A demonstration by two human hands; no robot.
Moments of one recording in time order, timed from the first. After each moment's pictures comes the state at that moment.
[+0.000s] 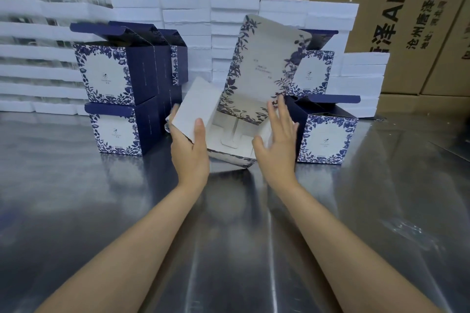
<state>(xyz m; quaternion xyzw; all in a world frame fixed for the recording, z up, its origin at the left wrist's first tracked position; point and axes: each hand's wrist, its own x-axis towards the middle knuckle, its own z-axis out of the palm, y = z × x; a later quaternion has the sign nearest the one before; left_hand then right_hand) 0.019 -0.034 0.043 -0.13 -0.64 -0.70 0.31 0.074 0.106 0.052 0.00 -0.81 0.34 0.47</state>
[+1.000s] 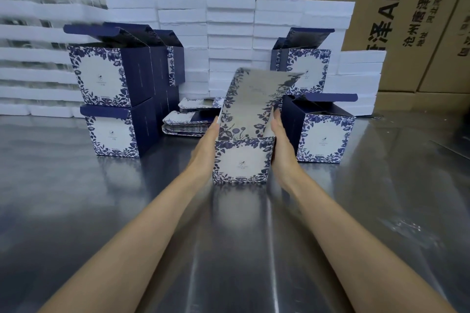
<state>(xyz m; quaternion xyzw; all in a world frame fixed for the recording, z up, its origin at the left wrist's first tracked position) 0.019 -0.025 0.050 -0.18 -0.68 -0.71 -0.06 0.055 0.128 0.049 0.00 -0.63 0.73 0.27</state>
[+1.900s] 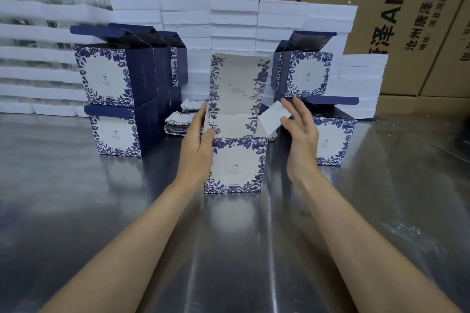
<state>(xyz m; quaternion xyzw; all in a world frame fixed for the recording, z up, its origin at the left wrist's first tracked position) 0.023 -0.040 0.051 -0.29 -0.67 -0.66 0.18 0.082 0.135 0.073 0.03 -0.56 0.72 0.41</state>
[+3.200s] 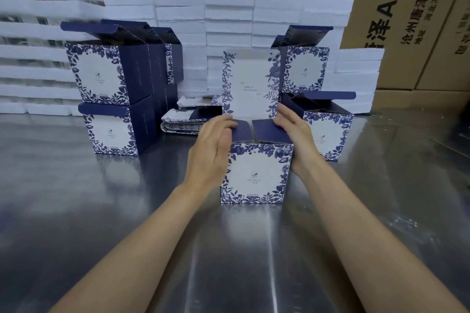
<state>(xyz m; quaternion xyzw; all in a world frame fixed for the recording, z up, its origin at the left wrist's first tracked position) 0.027 -0.027 0.041 -0.38 -0.72 -0.51 0.28 0.081 0.144 0.082 -0.05 -0.56 0.78 0.27</state>
